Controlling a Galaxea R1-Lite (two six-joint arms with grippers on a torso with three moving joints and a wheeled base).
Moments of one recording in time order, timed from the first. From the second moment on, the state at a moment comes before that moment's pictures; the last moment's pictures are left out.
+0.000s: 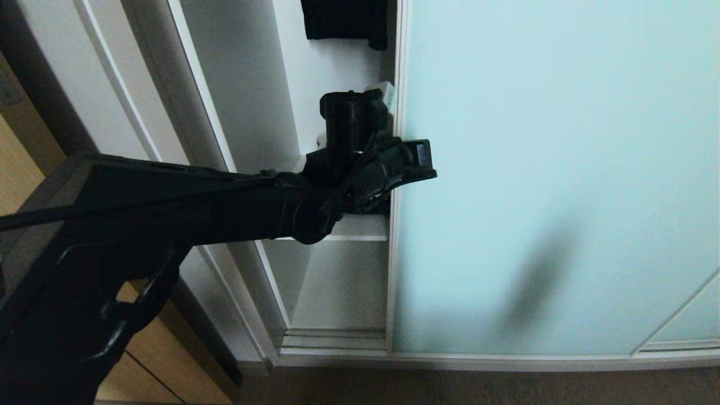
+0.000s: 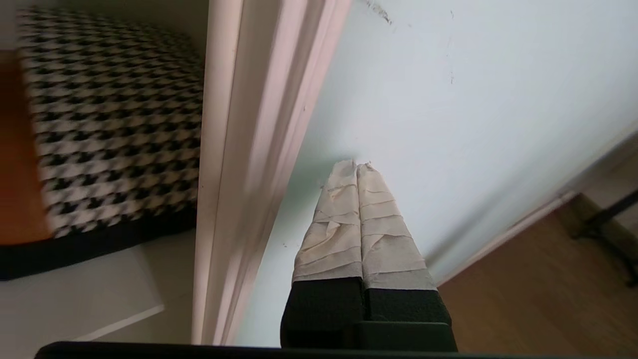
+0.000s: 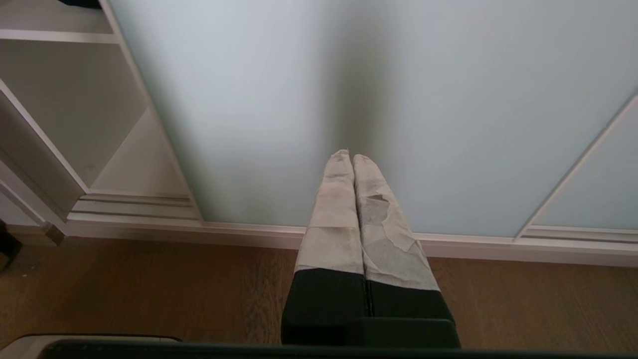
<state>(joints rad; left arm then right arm) -0.59 2.21 -1.81 -0.47 0.04 -0.25 0.00 0.00 0.00 -0.01 0.00 0.02</state>
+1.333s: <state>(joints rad) -0.30 1.67 -1.27 -0.57 -0.03 -0.26 0.00 0.00 0.00 -0.01 0.00 0.02</state>
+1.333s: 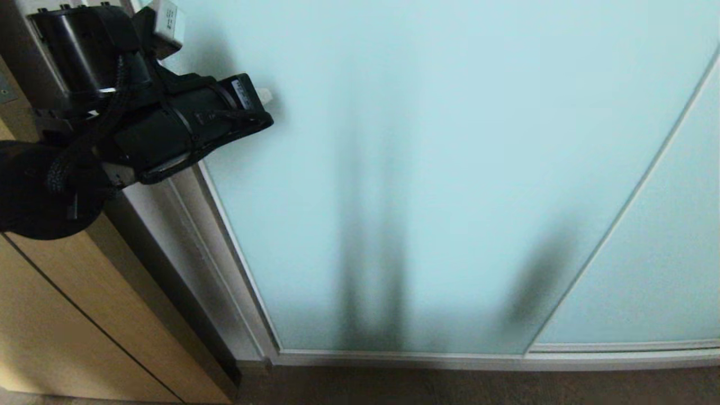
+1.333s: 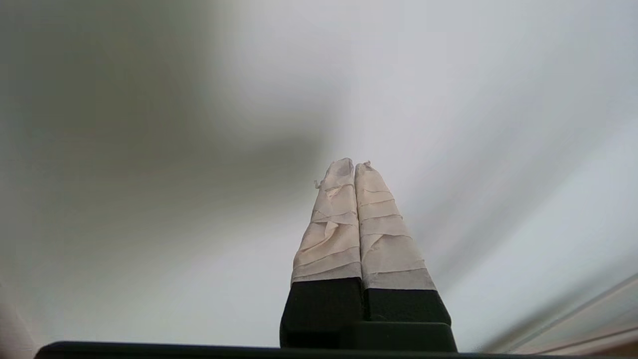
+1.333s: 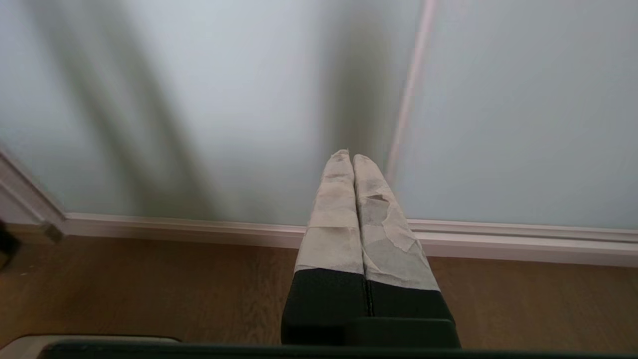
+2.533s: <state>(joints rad) -0.12 1.82 -1.36 -0.58 -0.08 -0.28 0.00 0.00 0.00 -0.01 0.00 0.02</state>
